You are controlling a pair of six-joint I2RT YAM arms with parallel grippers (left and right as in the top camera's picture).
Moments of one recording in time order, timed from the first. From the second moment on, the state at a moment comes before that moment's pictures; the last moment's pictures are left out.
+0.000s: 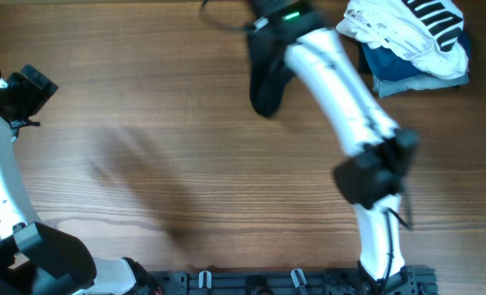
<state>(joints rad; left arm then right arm) 0.51 1.62 1.52 -0.94 0.06 -0.38 0.44 2.21 2.37 -1.18 0.17 0.27</state>
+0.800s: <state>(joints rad) 0.51 1.70 1.52 -0.90 0.06 -0.38 -0.36 2.01 2.40 -0.98 0.13 -0.06</state>
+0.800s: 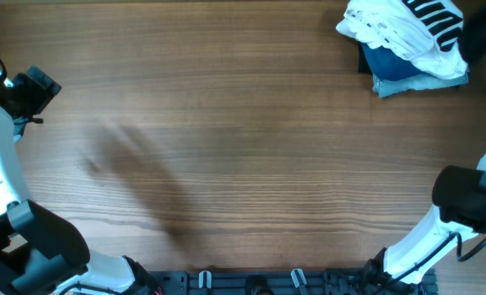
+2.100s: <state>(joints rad) 0.51 1.72 1.52 -0.85 0.06 -0.38 -0.07 2.51 2.40 -0.51 -0.04 0.17</state>
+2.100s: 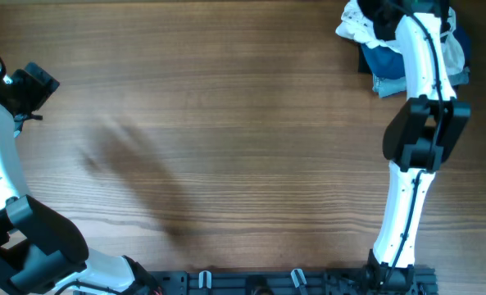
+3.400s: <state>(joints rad) 0.51 1.72 1.52 -0.88 0.09 -0.38 -0.24 2.61 2.48 -0.77 0.00 0.12</state>
